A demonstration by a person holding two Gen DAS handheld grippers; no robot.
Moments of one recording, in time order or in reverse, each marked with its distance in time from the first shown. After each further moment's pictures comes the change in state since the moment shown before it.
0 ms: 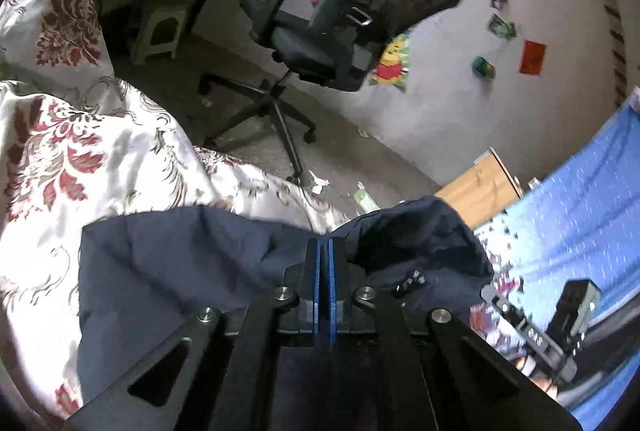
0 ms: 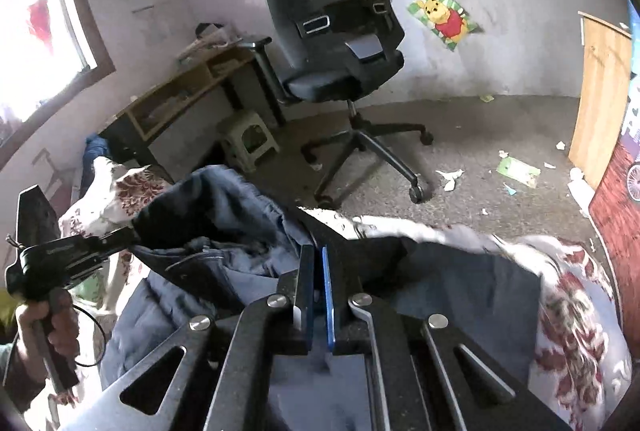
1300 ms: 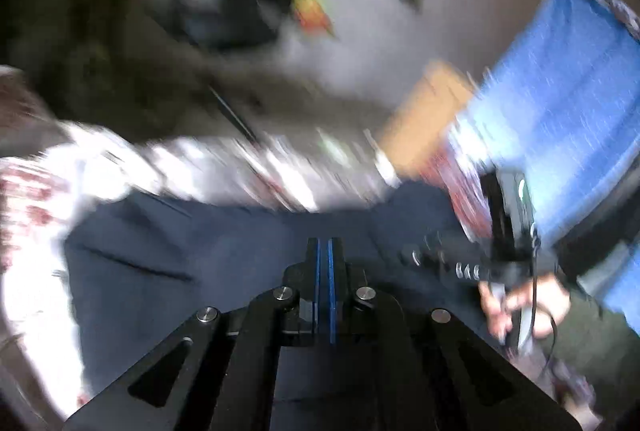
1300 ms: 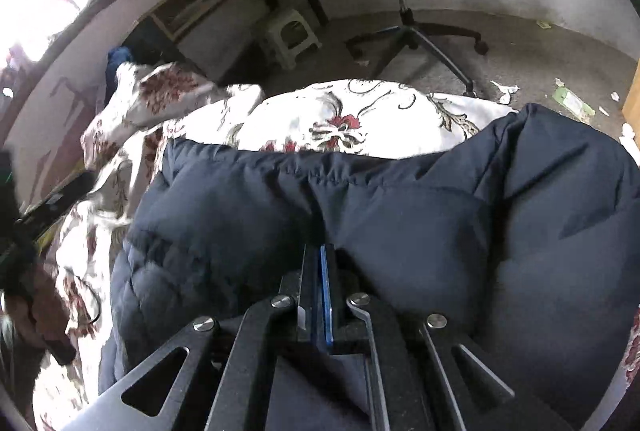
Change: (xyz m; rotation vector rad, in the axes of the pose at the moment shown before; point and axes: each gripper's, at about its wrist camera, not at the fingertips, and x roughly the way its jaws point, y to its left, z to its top) left arm 0.035 -0.062 -0.064 0.369 0.240 -0.088; right arm 0.077 0.033 -0.039 -0.110 0.425 0.137
